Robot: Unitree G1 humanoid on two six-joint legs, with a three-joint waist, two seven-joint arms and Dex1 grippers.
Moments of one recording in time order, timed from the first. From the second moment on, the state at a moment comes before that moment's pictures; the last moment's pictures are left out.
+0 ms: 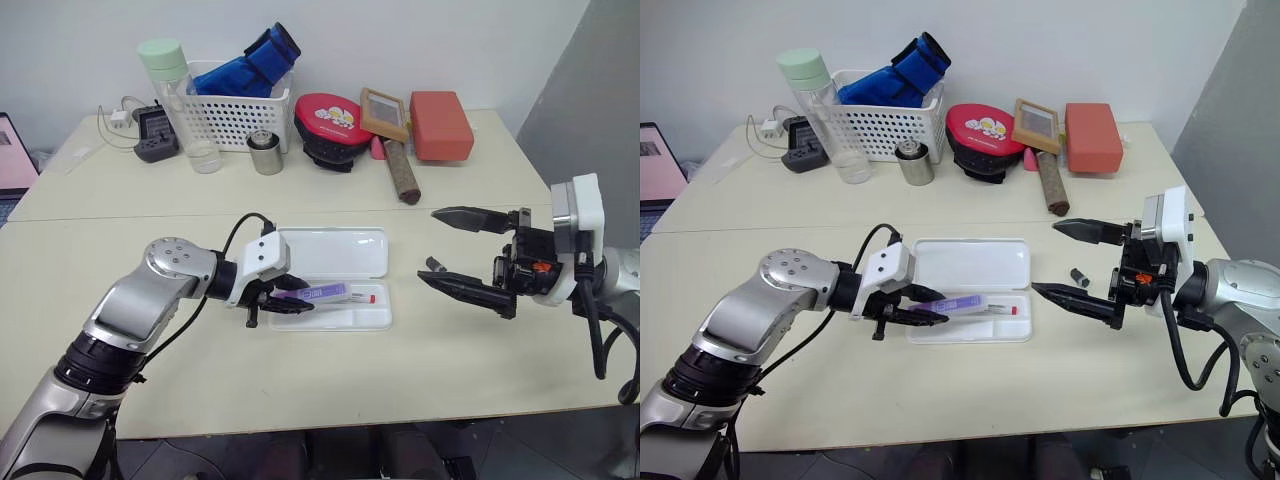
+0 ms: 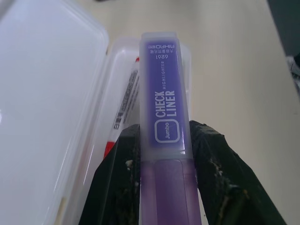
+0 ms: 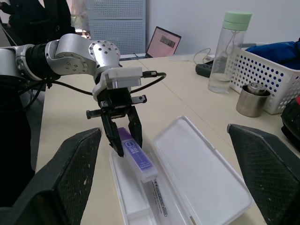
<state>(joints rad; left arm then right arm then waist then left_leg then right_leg) -0.52 0.84 -0.29 -0.13 -0.28 0.51 -1.24 -0.29 -0.85 -0.25 -0.60 0.92 0.64 0.84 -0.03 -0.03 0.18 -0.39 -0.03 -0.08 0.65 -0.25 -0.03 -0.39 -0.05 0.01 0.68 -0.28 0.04</state>
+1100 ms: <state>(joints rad) -0.59 0.78 -0.35 0.05 -0.13 0.32 -1.39 -0.24 -0.85 -0.26 -0.64 0.93 0.64 0.78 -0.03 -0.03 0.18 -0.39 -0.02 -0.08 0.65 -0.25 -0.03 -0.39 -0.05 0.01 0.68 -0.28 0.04</state>
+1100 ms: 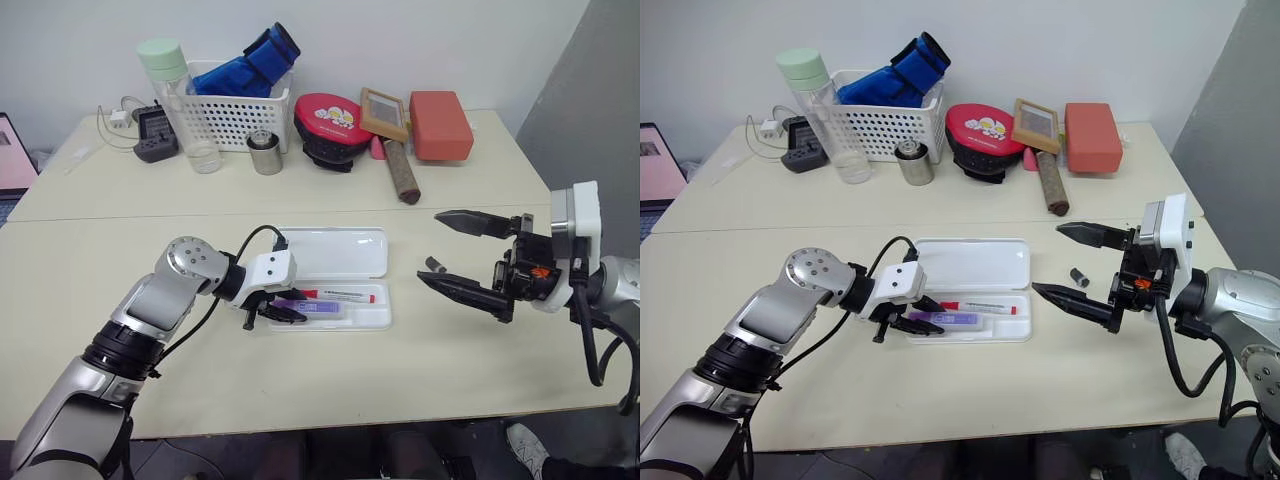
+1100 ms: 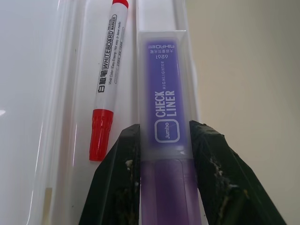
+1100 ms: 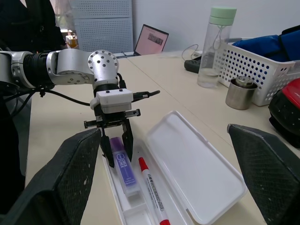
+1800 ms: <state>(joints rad) -0.59 0.78 -0.34 0.01 -0.16 0.38 -1.40 -0.24 -0.85 -0.26 -0.64 0.93 0.64 0.80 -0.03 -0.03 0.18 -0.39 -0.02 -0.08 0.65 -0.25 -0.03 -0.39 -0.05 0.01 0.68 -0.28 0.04</state>
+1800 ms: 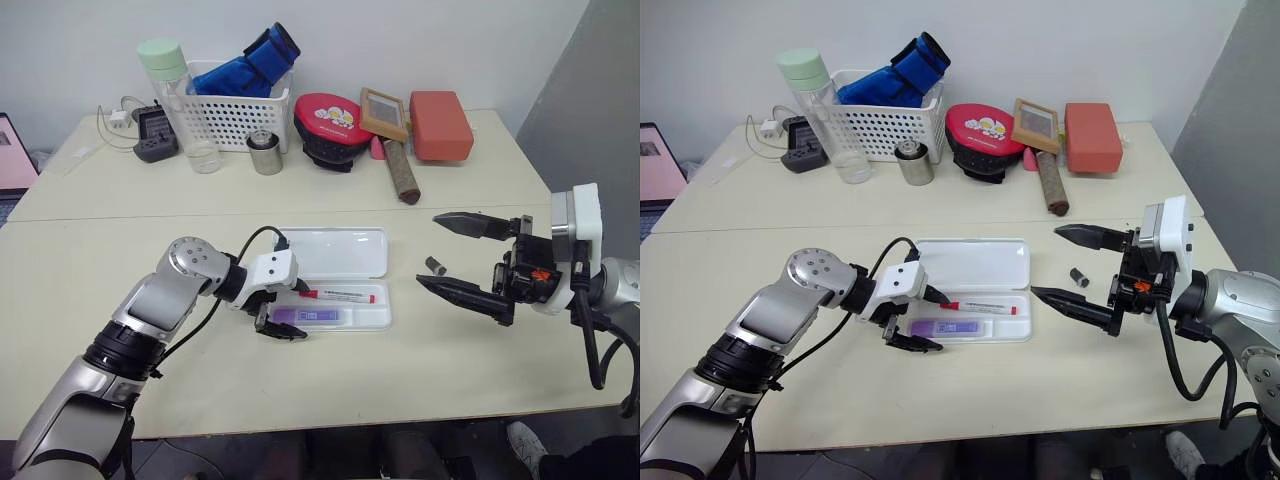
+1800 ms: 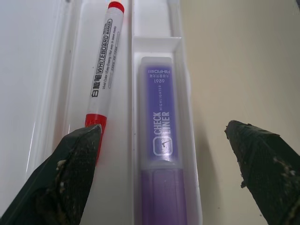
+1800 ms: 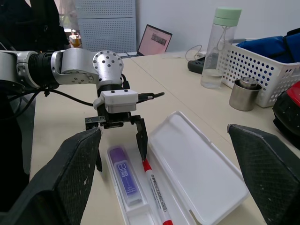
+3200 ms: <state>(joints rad) -0.62 0.41 -0.17 -0.18 -0.35 0.53 -0.95 -0.44 -0.65 0.10 0.08 0.29 0.66 0.67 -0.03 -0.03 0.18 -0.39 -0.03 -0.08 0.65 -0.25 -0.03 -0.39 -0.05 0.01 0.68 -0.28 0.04</state>
